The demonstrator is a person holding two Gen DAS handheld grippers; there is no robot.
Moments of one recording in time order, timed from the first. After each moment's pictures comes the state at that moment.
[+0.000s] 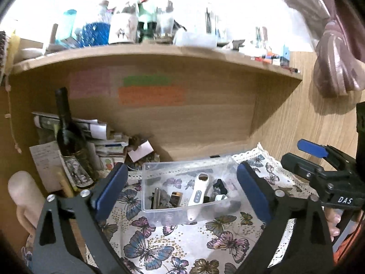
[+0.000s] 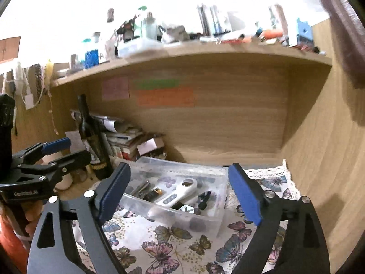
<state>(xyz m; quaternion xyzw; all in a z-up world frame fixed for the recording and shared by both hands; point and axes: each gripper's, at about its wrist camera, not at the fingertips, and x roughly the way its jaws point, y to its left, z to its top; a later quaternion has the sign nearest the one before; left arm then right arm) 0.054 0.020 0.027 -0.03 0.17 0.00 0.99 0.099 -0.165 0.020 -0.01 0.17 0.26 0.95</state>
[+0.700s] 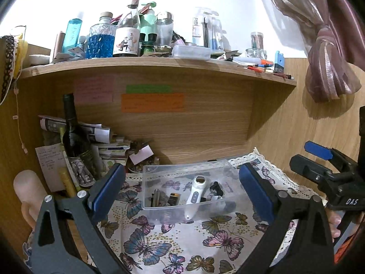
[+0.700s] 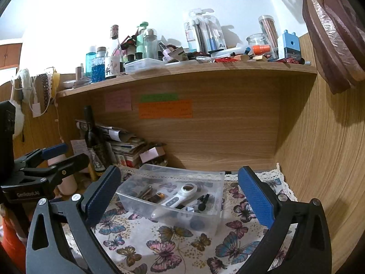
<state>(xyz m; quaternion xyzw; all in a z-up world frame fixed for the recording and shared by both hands) 0.032 0.015 0.032 -0.03 0.15 0.00 0.99 0.069 -0.178 0.027 0.01 0.14 0.25 0.96</state>
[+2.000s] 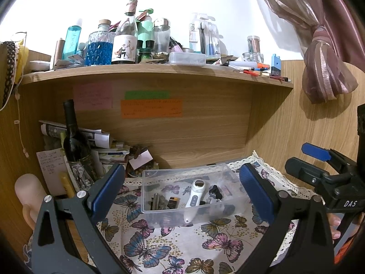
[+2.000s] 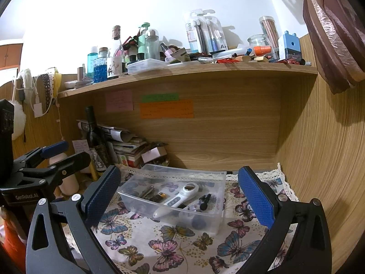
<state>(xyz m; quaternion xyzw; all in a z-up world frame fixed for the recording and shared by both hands) 0.026 0.006 0.035 -0.02 0.14 0.01 0.99 0.065 -0.174 0.027 0.01 0.14 0.25 0.96</state>
